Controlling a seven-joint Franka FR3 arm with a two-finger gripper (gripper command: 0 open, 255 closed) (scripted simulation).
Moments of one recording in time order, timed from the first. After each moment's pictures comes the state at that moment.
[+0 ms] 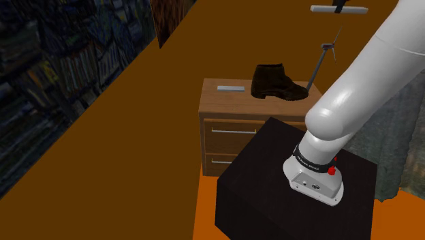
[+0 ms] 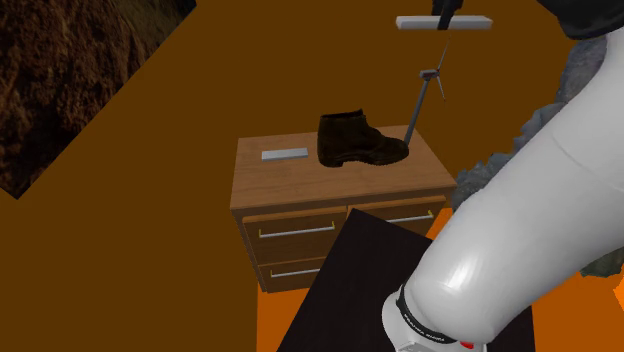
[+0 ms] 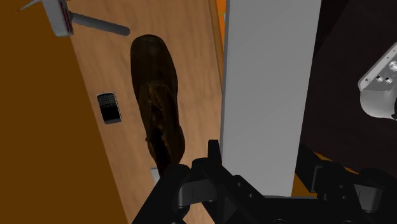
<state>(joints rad) -0.30 -0.12 -0.84 -1.57 -0.09 1.47 -1.59</state>
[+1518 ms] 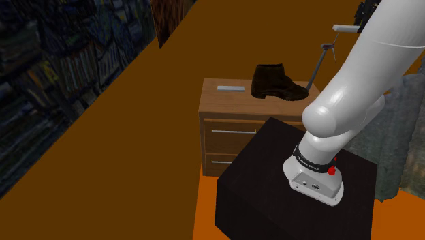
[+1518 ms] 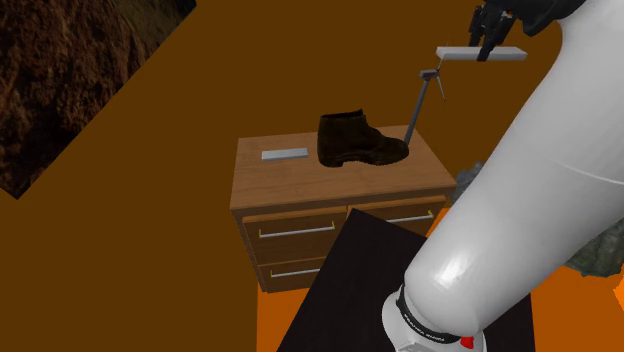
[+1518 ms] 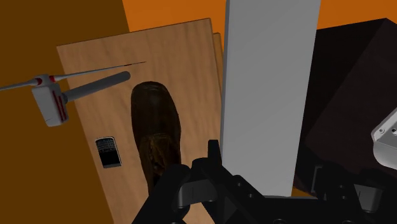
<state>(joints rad) -0.43 0.00 -1.01 -1.66 0.00 1.65 -1.89</state>
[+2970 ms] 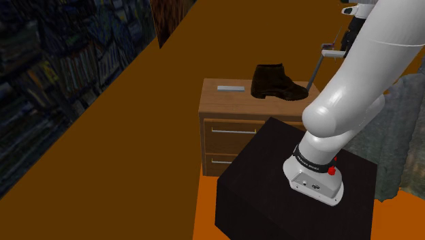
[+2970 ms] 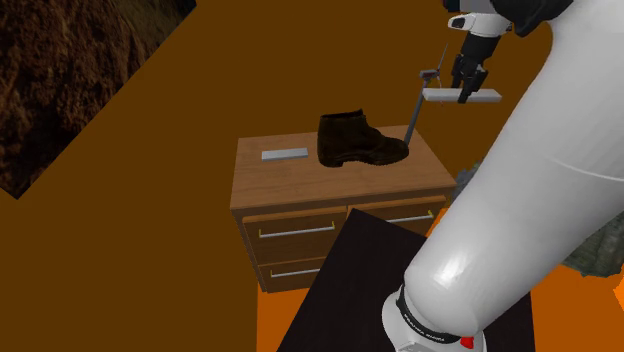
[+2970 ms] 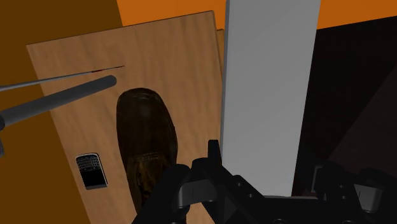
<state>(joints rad) -0.43 0.03 -1.01 -1.95 0.02 1.94 -1.90</state>
